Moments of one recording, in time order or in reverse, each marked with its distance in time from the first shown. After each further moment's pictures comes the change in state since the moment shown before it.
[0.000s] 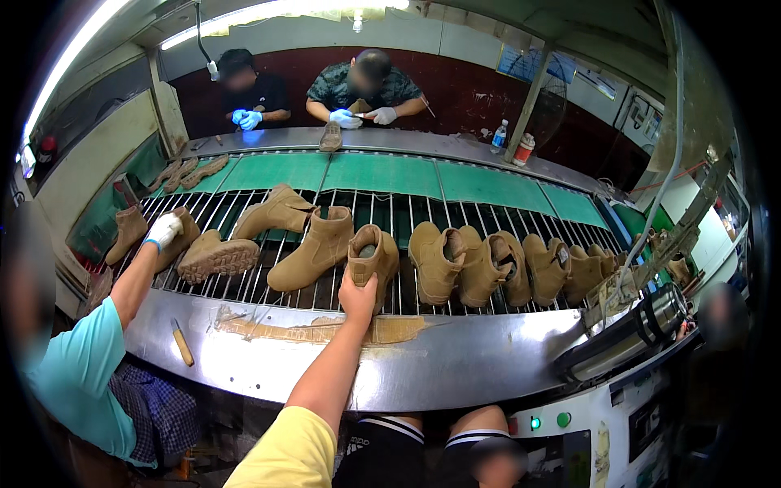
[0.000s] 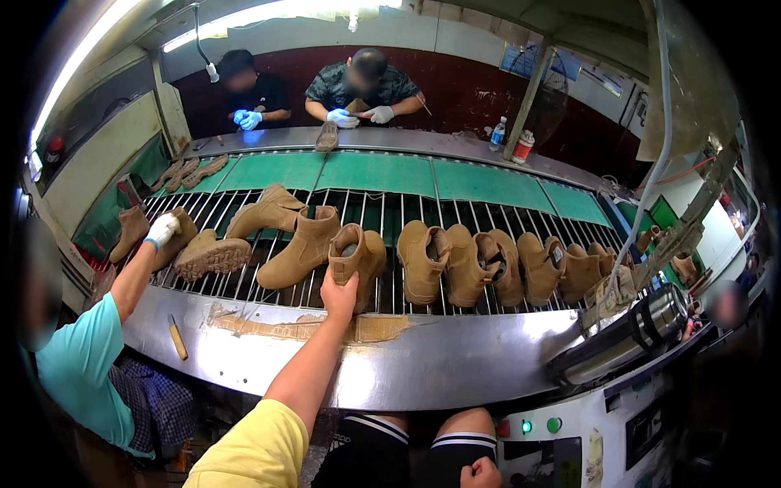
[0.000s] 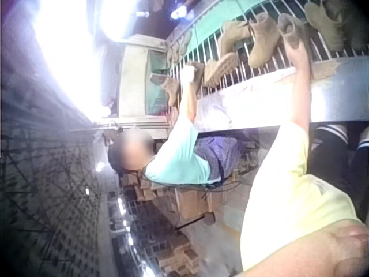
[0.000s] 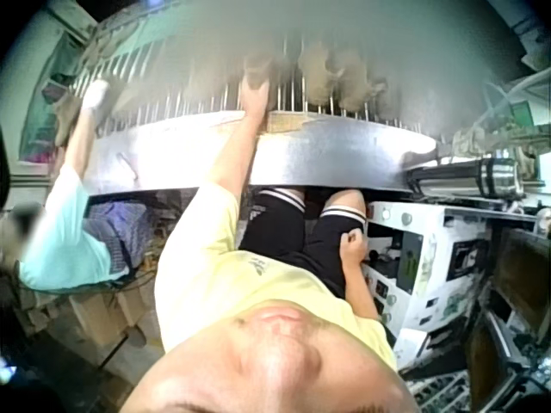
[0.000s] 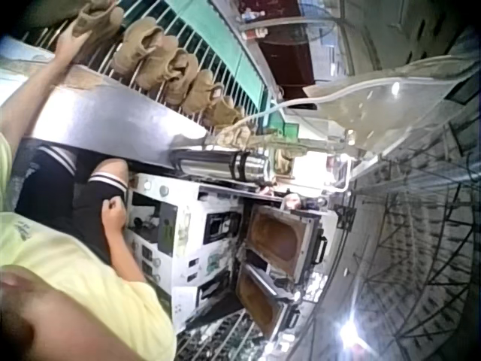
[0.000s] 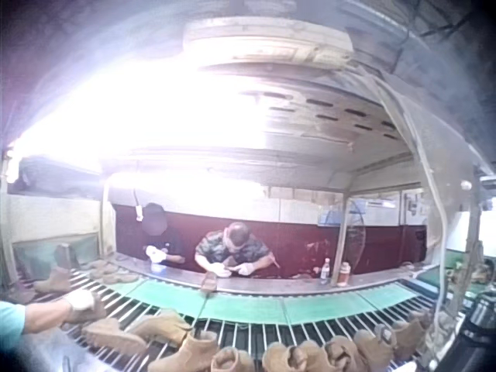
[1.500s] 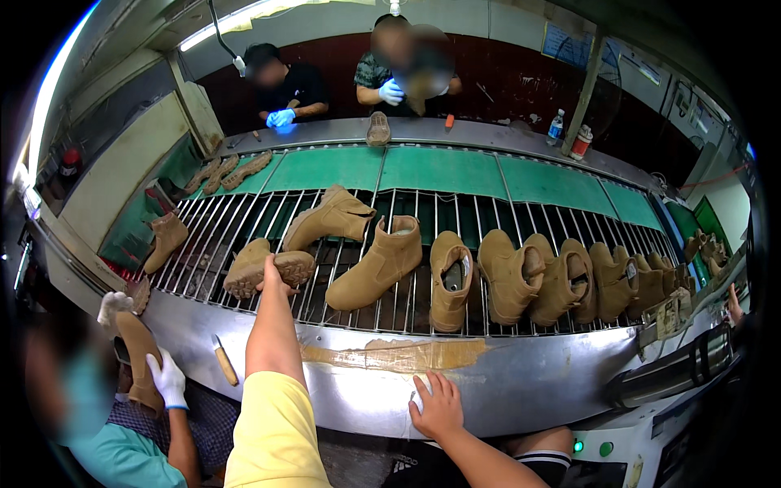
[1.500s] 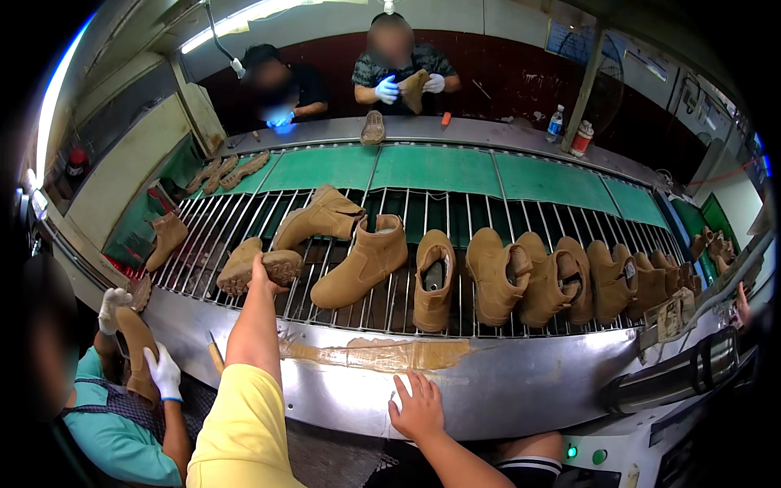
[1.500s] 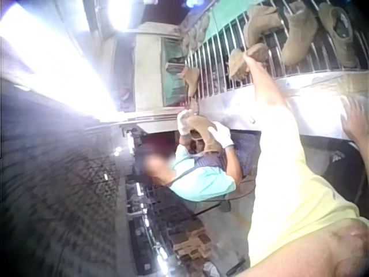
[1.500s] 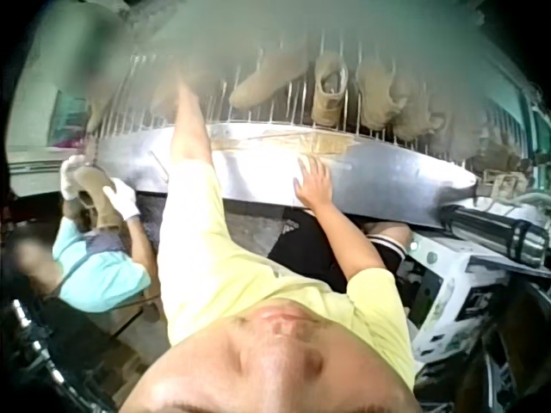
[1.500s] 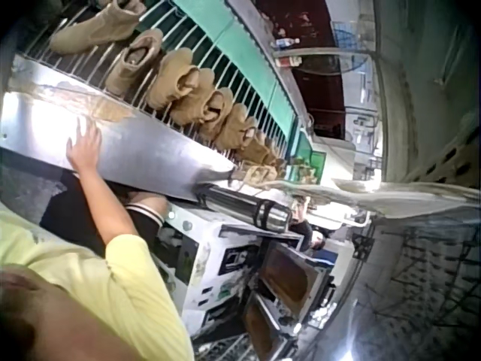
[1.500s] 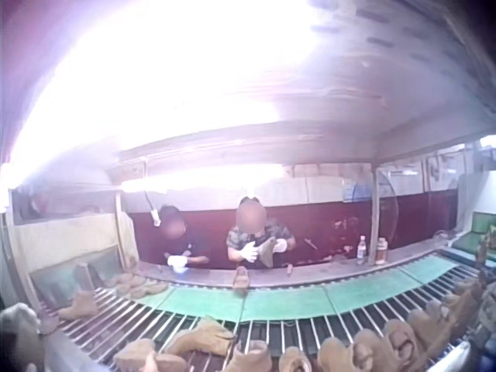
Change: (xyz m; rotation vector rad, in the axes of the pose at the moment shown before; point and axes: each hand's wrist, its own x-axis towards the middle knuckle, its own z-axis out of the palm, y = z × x) left_hand 0.243 -0.106 -0.206 -0.411 0.545 -1.135; right_hand 0.107 -0.229 0.198 -0.128 -0.349 -0.756
